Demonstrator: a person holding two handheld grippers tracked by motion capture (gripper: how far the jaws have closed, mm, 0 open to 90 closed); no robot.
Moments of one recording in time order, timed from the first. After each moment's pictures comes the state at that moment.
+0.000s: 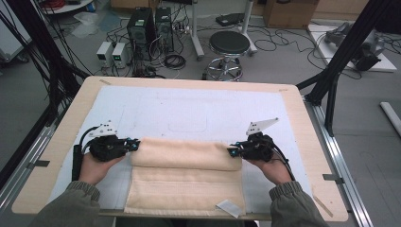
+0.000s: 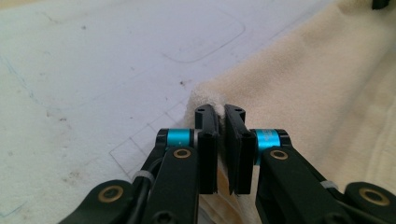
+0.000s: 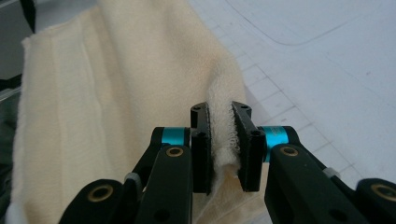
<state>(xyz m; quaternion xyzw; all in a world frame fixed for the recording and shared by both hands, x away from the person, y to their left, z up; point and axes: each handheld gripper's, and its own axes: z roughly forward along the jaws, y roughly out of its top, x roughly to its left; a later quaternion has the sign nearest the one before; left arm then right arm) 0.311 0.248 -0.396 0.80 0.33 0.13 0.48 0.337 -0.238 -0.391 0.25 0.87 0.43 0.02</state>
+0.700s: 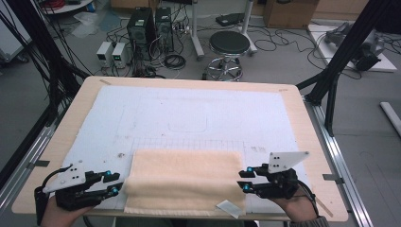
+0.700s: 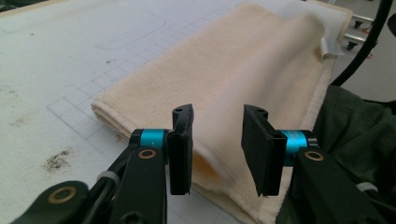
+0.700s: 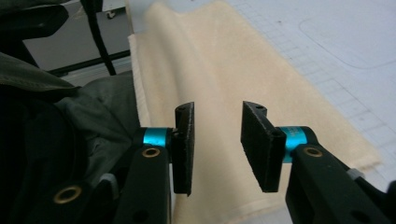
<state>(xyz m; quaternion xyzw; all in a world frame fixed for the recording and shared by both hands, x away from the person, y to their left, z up) 0.197 0.276 -0.388 0.81 0.26 0.12 0.52 0.231 -0.262 -0.361 0.18 0.85 0.49 0.03</state>
